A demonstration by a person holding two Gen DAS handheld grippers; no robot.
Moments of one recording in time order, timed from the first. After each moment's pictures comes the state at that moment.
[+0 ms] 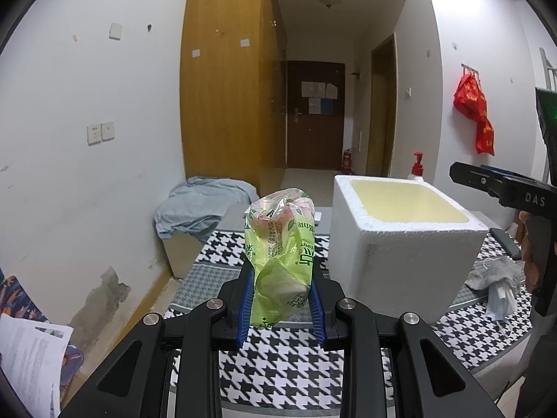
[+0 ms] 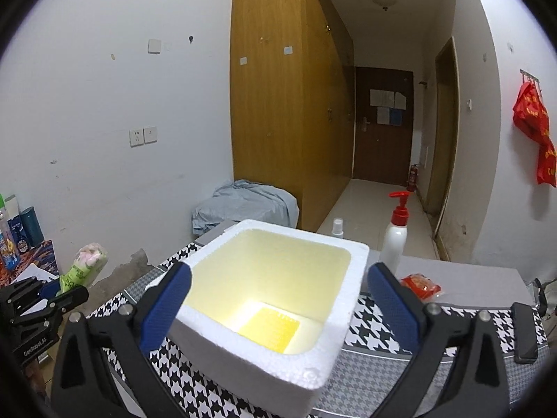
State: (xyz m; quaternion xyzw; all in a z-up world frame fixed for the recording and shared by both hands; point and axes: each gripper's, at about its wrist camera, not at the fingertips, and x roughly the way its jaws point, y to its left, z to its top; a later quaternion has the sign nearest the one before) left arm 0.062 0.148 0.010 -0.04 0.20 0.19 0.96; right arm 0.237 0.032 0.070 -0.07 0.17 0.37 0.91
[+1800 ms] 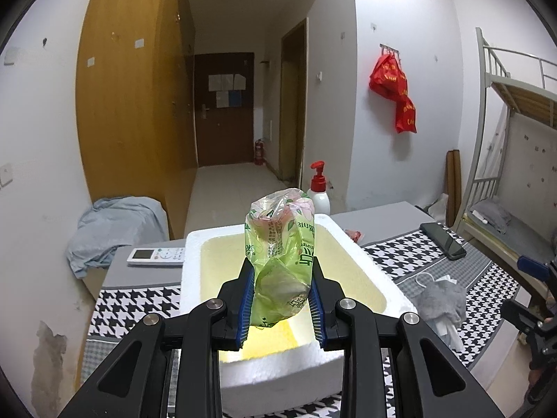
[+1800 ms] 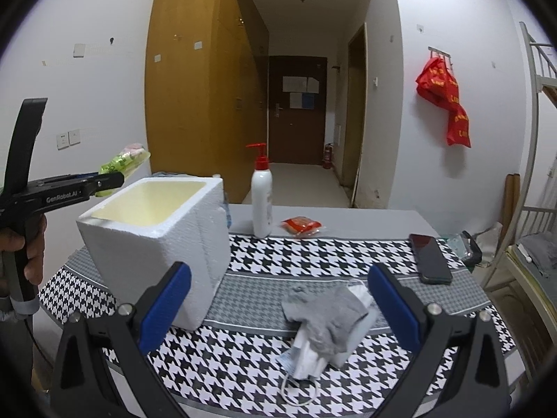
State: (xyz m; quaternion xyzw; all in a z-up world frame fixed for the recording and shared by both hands) left arm 0.185 0.100 0.043 -0.01 0.23 0.00 0.97; right arm 0.201 -0.099 0.039 -0.05 0.20 0.19 0.96
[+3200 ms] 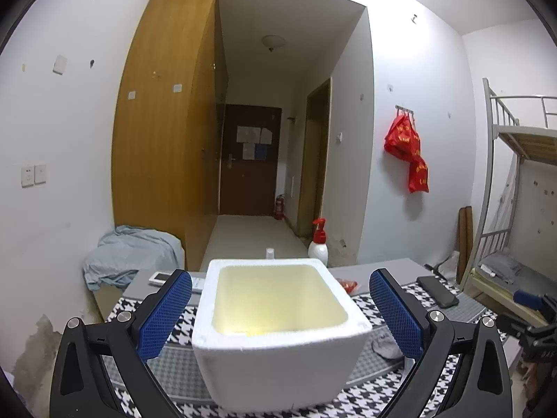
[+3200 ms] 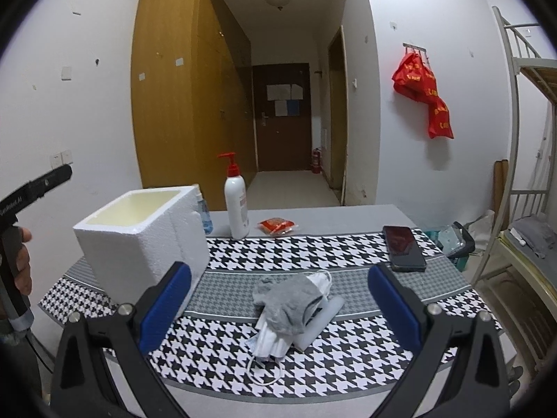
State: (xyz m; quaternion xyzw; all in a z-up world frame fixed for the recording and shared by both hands) left arm 0.105 0.078 0.063 -0.04 0.10 0.06 0.99; right arm 0.180 -0.160 0.041 -0.01 0.18 0.19 0.97
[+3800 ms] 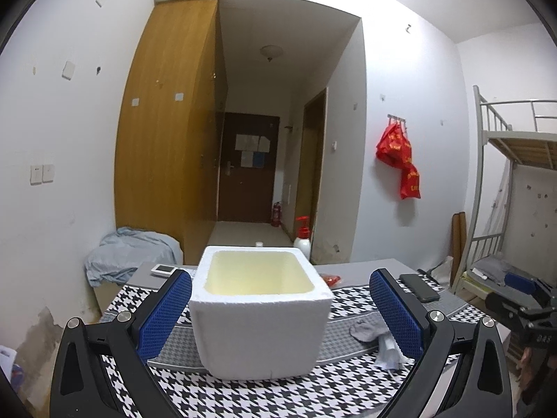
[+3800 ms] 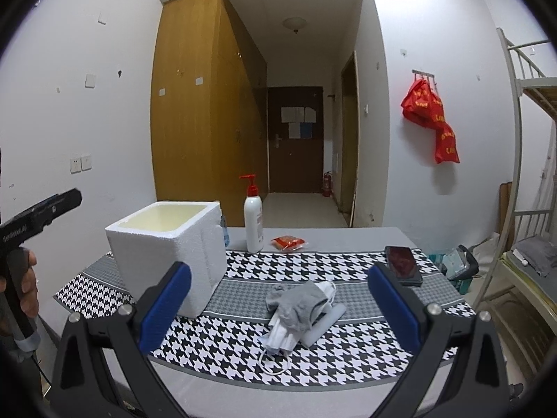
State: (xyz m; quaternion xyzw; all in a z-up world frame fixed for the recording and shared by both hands) left arm 0.048 0.052 0.056 -0.05 0.08 0.05 0.99; right arm 0.131 -0.170 0.052 -0.02 0.13 0.20 0.97
